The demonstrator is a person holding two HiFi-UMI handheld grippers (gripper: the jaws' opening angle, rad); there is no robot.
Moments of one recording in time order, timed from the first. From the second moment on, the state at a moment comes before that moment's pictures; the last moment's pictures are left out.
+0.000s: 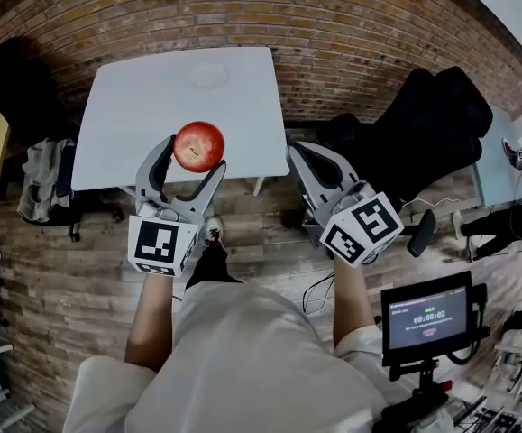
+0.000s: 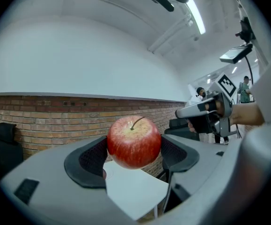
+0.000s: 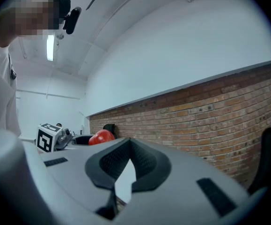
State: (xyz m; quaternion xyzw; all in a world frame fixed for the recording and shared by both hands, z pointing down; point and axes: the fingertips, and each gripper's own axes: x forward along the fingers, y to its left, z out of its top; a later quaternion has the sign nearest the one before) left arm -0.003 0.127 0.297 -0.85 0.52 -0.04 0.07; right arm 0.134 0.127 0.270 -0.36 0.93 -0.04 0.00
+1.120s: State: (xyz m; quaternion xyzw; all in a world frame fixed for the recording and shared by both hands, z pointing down) left arm -0.096 -0.088 0.305 -0.87 0.49 -0.06 0.04; right arm 0.039 -0.074 0.278 -0.38 0.92 -0.06 -0.02
